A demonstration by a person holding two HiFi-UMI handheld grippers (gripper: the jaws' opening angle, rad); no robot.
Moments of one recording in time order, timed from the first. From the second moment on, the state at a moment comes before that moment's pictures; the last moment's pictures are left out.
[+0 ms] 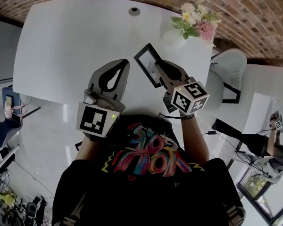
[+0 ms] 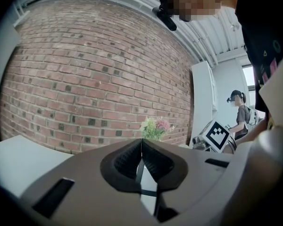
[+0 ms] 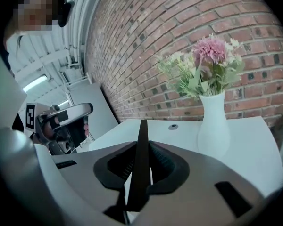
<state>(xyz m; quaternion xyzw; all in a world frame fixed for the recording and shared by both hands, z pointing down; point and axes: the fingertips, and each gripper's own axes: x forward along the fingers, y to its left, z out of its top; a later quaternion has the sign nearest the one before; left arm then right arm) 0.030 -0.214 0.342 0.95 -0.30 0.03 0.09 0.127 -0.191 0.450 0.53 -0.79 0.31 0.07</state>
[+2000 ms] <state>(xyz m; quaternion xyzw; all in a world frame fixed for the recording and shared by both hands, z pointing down) 0.046 -0.212 0.462 0.94 -0.27 0.14 0.15 0.129 -0.194 0.600 0.48 -0.73 0.49 0.00</state>
